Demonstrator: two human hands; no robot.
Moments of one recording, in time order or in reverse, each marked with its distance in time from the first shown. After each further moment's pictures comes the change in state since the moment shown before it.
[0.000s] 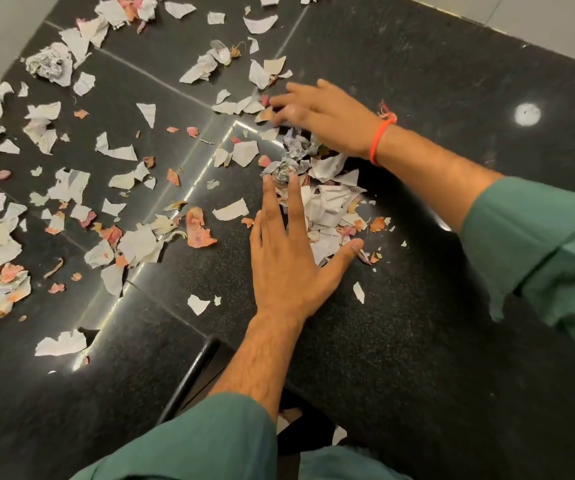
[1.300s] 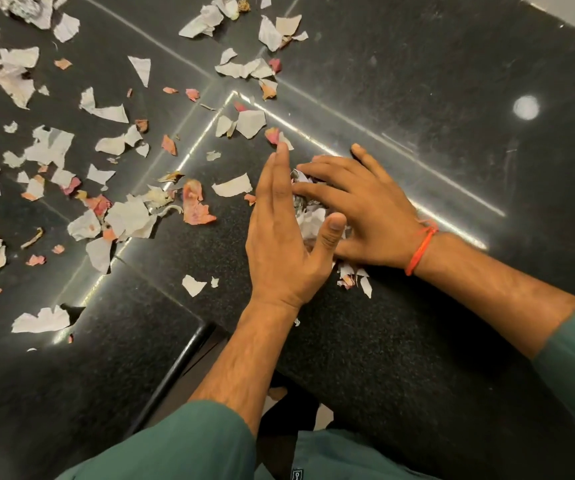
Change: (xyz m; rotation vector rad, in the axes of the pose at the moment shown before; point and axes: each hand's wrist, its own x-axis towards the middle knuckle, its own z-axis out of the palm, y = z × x) left_hand 0.002 -0.011 -0.007 -0.476 0.158 0.058; right_hand -0.116 -0.019 0.073 -0.360 0.135 -0.210
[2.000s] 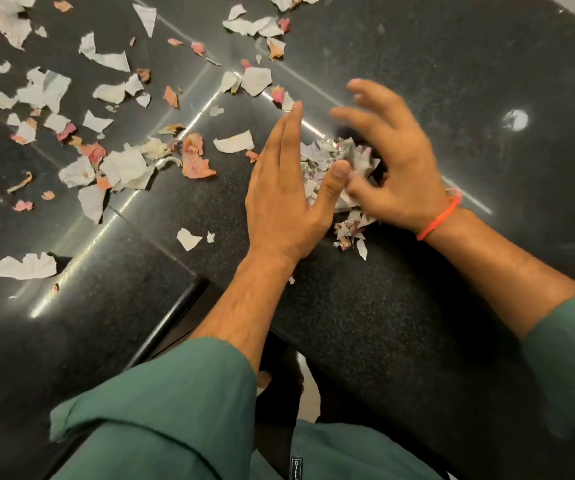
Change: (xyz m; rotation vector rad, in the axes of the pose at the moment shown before) left_hand -0.004 -0.001 0.002 0.078 0.026 0.004; right_hand -0.013 -0.010 -0.019 0.236 0.311 0.109
